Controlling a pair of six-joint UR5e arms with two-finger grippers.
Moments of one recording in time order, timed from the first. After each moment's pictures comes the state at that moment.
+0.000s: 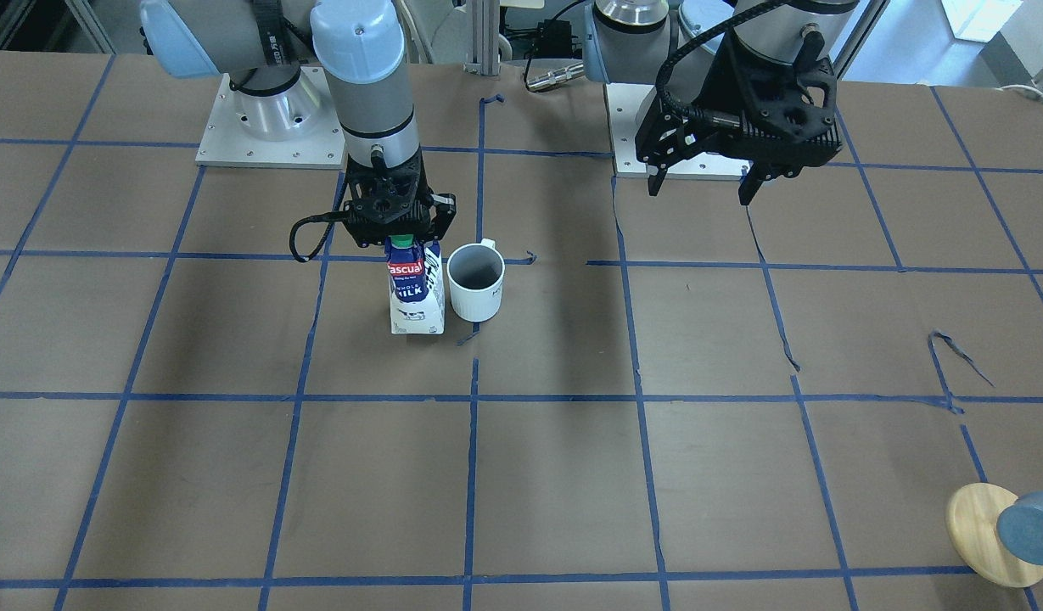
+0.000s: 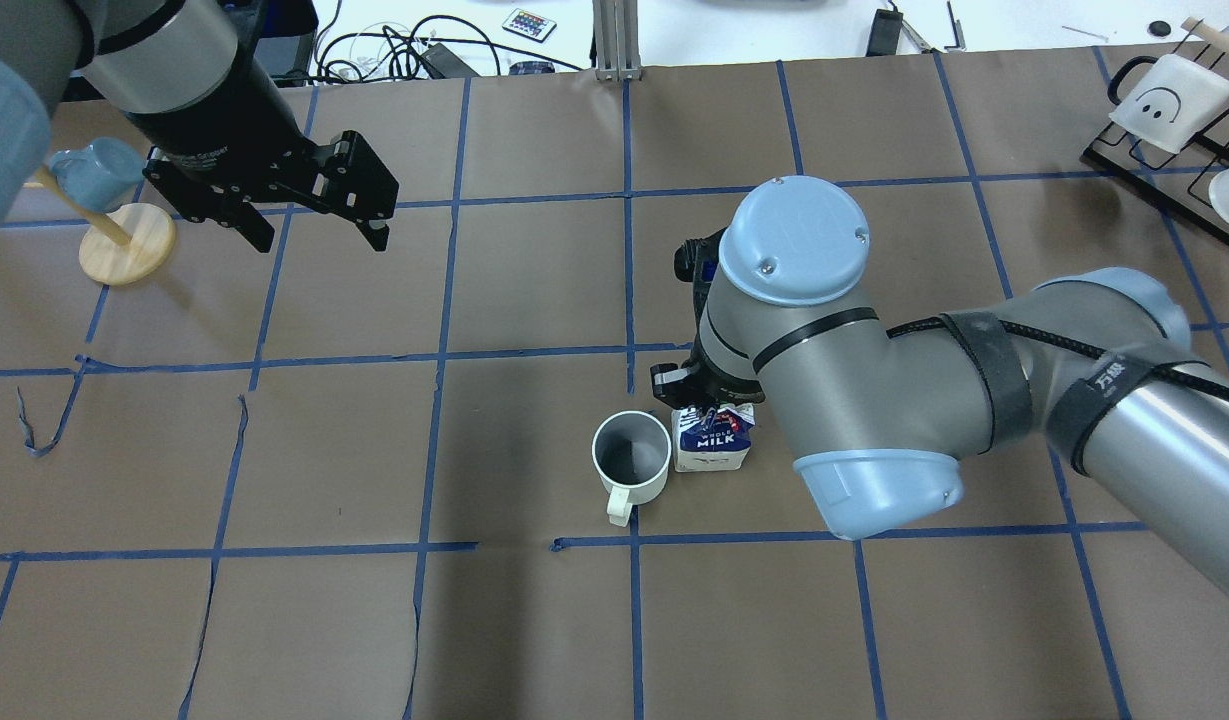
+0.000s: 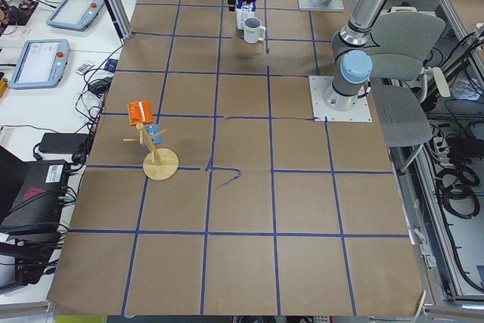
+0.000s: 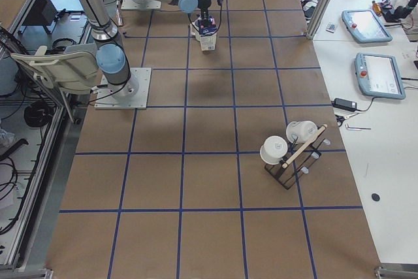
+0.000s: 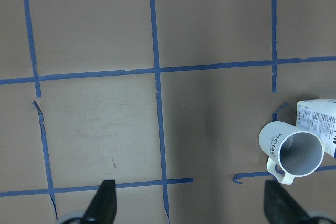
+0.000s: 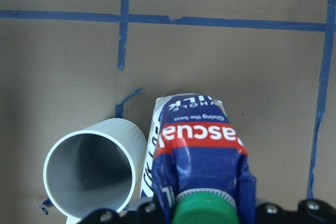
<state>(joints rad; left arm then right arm) -1.60 -1.54 -1.53 -1.62 1.53 0.03 1.89 -1.56 2.03 -2.13 -1.54 0.26</state>
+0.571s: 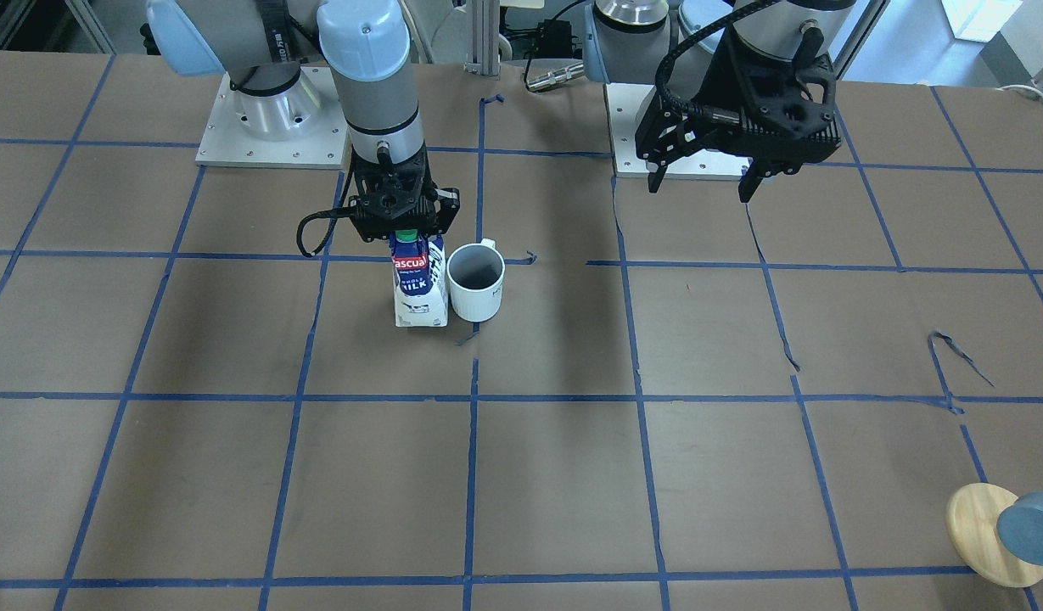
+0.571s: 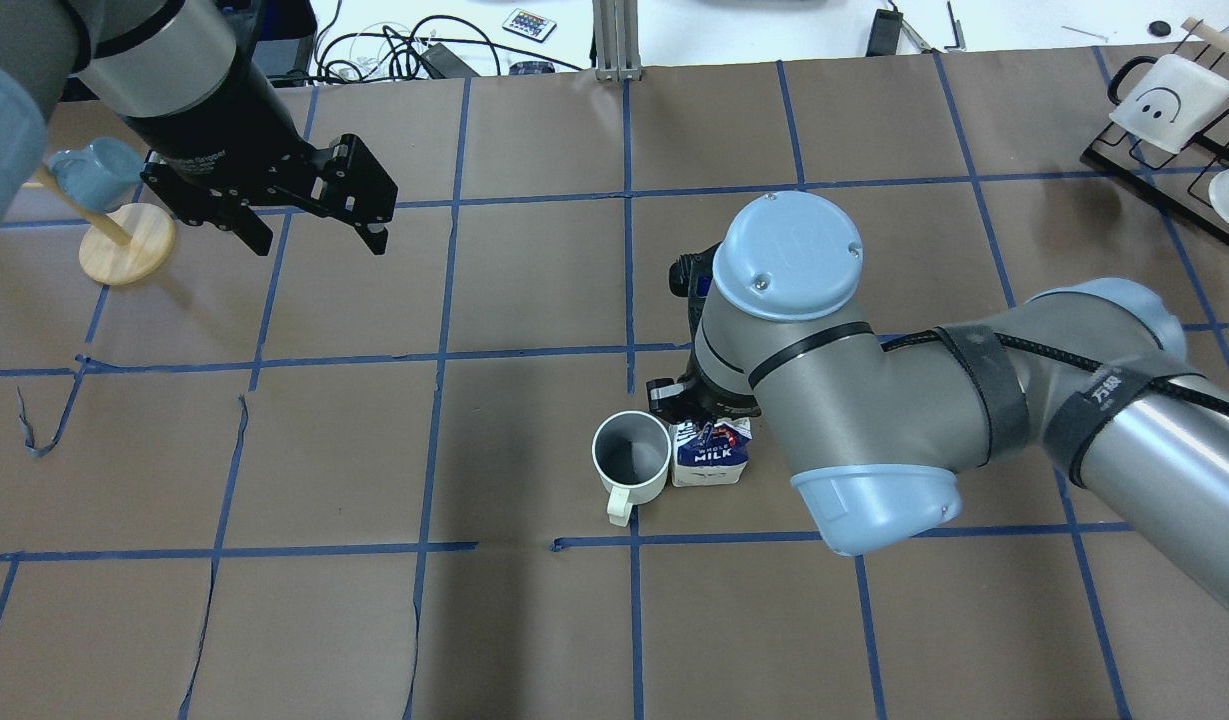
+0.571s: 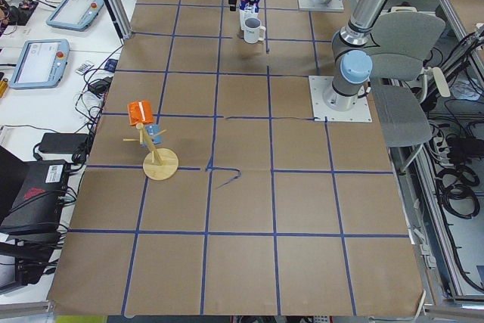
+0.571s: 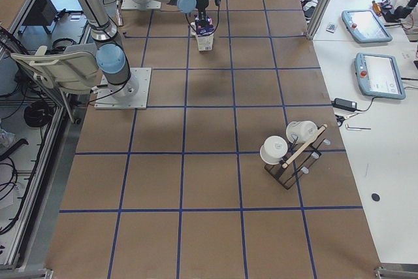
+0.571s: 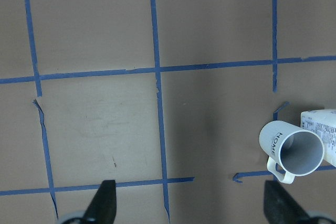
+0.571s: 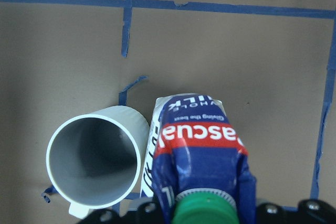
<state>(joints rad) -1.60 -1.53 -1.54 -1.63 1.53 0.03 1.91 -1.57 2.04 -2.12 -1.54 0.26</state>
